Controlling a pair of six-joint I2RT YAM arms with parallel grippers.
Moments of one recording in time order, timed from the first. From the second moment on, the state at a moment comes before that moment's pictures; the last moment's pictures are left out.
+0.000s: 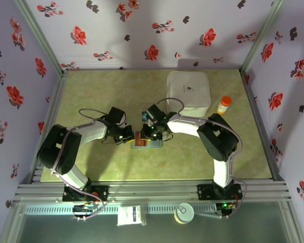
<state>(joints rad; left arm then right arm) -0.49 1.62 0.79 -0.32 0.40 -0.73 0.81 1.91 1.19 -0.37 -0.37 0.82</state>
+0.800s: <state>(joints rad) -0.49 1.62 0.79 -0.32 0.40 -0.73 0.81 1.93 1.24 -0.45 -0.32 0.76</state>
